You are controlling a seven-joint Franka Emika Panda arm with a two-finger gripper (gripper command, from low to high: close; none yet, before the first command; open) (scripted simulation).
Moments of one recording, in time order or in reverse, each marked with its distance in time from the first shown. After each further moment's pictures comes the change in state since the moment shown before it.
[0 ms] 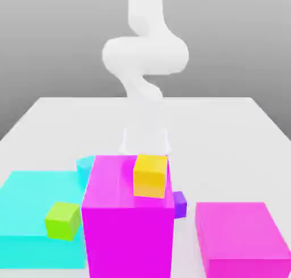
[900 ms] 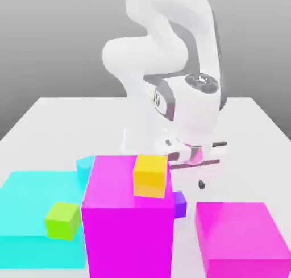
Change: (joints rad) arm 0.073 0.671 0.152 -0.667 0.017 0.590 0.050
